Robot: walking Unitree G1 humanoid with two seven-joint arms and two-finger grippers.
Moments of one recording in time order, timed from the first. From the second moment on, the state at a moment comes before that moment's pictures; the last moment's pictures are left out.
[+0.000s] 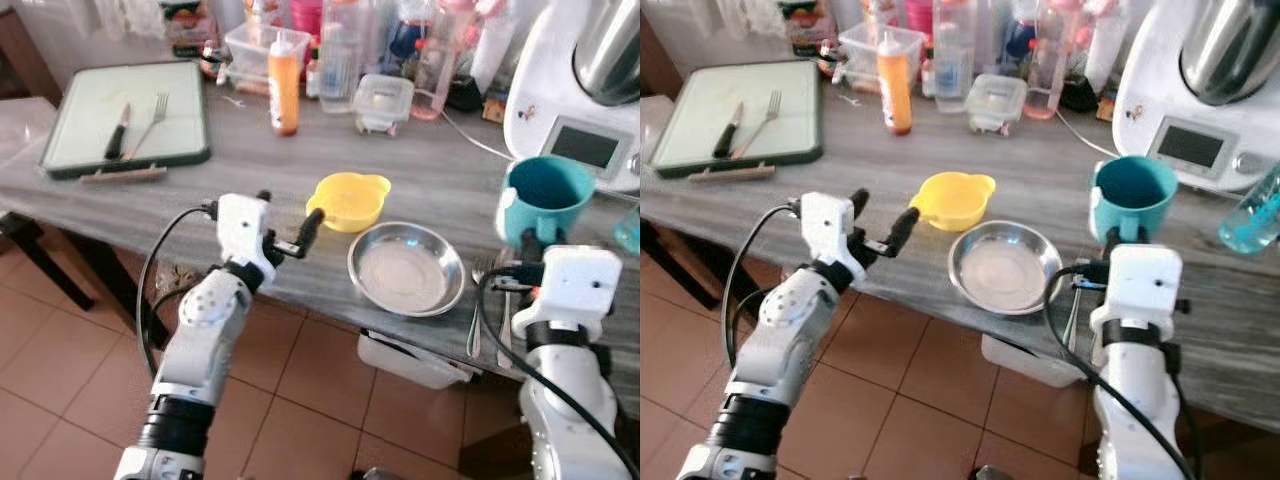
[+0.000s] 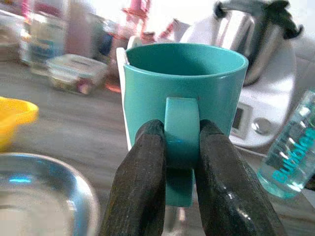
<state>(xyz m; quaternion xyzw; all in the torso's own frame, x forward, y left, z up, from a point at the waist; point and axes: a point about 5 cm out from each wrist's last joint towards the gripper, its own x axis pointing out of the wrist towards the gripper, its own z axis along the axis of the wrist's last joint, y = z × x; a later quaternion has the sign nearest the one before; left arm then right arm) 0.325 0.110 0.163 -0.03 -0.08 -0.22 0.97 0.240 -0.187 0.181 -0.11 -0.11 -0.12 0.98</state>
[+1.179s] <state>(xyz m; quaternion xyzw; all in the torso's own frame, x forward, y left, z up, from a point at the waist) 0.307 0.127 0.155 -0.01 -0.07 -0.26 0.96 0.241 -0.183 0.183 -0.12 -0.11 -0.10 0.98</state>
